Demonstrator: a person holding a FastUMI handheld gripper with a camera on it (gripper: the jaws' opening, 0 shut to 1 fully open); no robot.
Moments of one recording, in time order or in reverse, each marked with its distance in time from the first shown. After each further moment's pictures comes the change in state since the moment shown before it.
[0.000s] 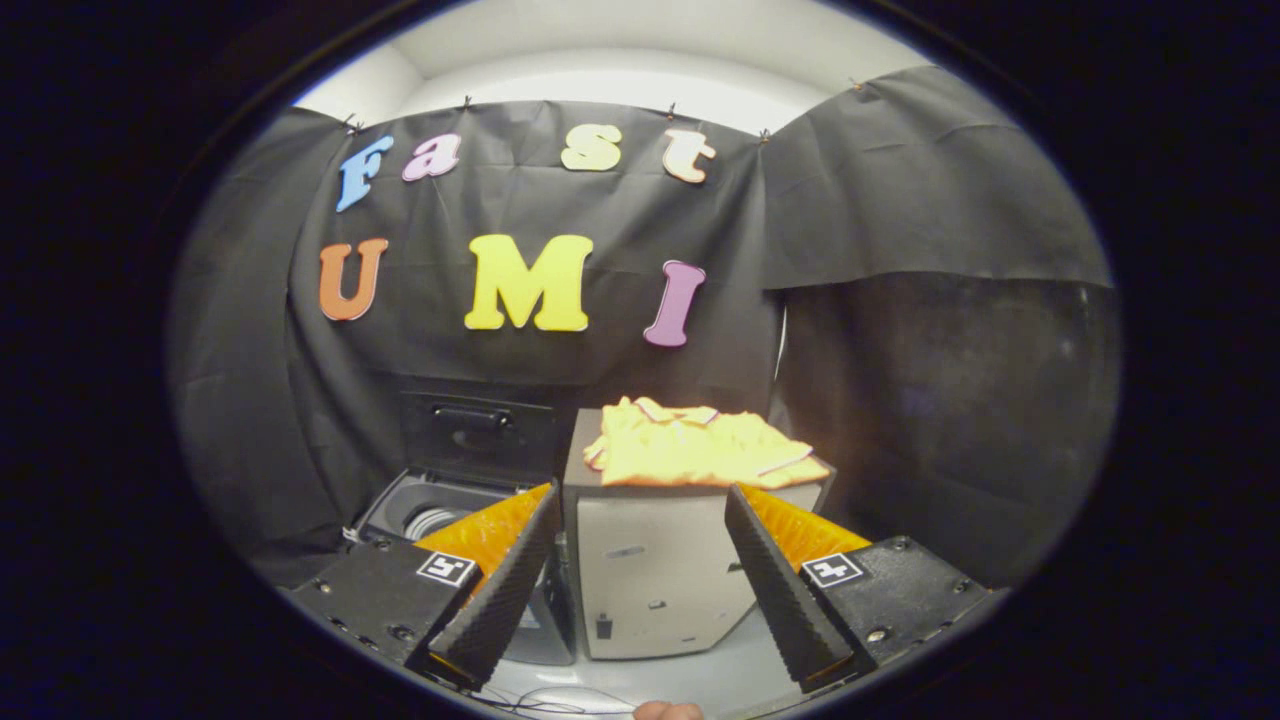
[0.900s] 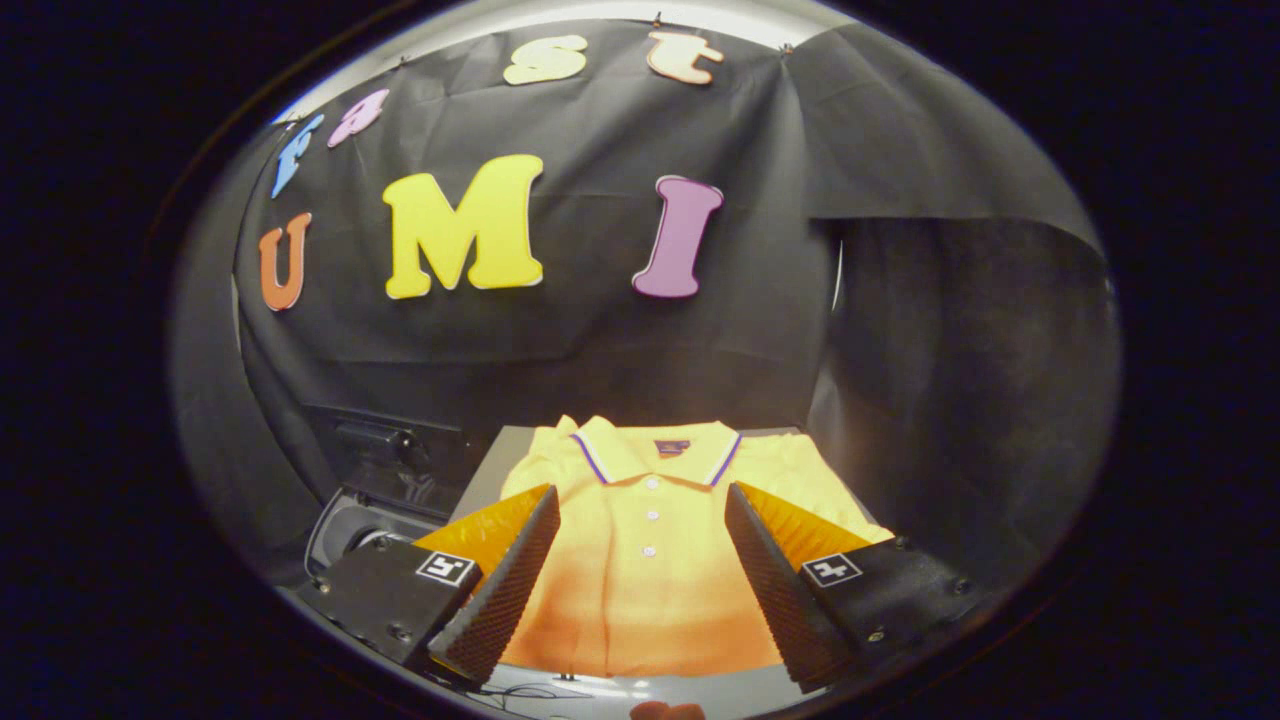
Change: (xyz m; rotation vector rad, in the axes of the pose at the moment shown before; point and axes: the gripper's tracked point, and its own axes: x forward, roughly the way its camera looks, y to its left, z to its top) arm 0.291 -0.051 0.025 0.047 0.270 0.078
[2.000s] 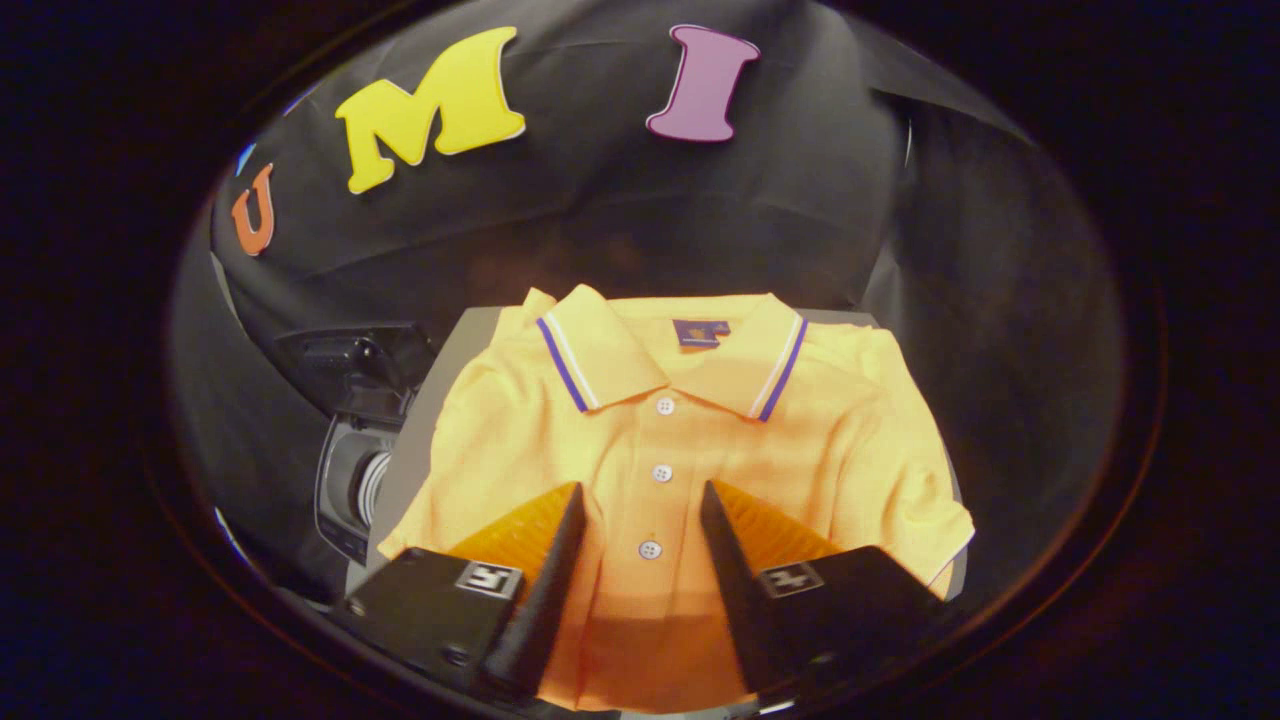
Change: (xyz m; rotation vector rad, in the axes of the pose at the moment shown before) arm 0.073 0.000 -0.048 -0.016 0.440 0.053
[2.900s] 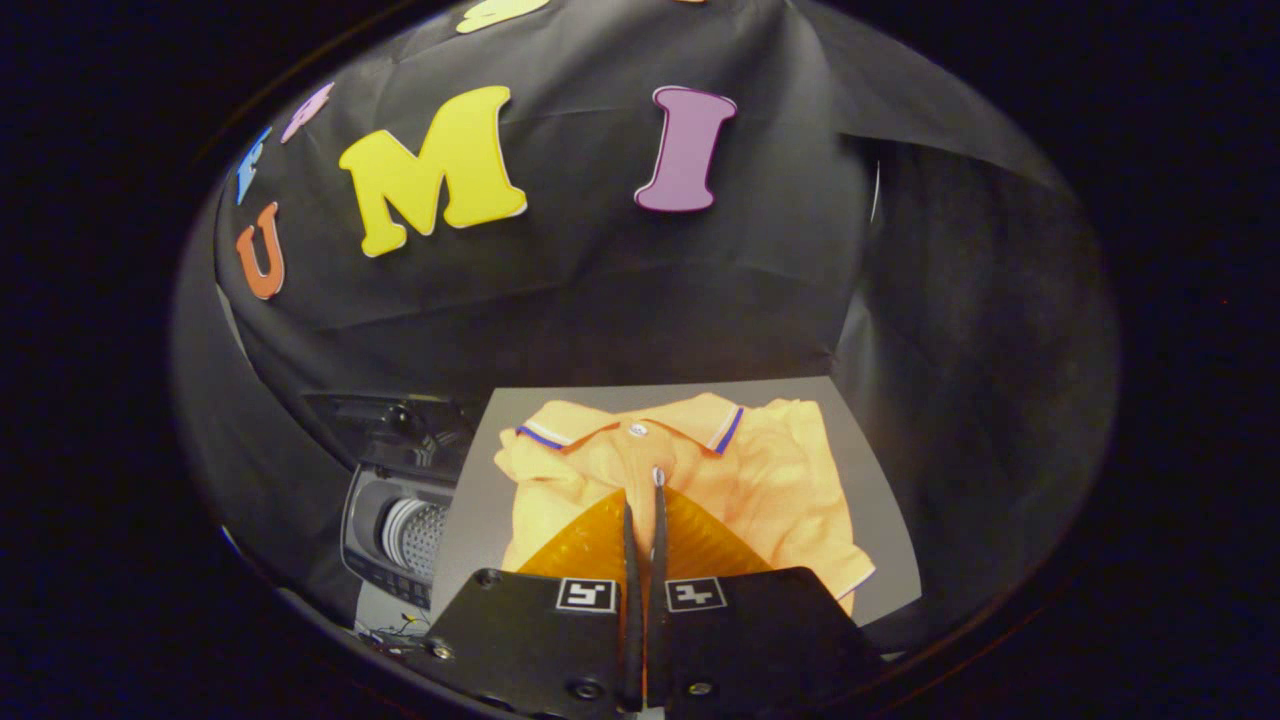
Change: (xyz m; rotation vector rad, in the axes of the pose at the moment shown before) arm -0.083 0.002 0.051 0.021 -0.150 0.009
